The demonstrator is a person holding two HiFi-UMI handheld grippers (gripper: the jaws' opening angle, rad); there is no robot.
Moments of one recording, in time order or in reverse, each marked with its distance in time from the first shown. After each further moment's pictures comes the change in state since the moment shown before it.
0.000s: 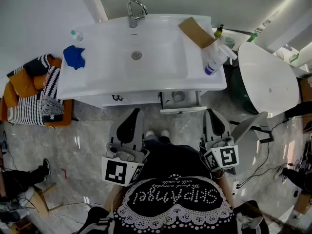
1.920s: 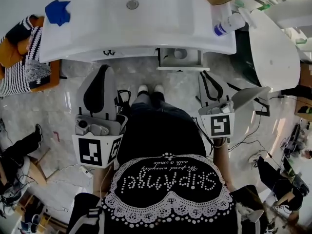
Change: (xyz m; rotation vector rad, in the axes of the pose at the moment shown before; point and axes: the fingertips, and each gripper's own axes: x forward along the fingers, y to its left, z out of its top) left arm -0.011 0.069 0.006 0.037 0.045 0.119; right arm 0.040 0.037 -0.049 -0.437 0.247 0.166
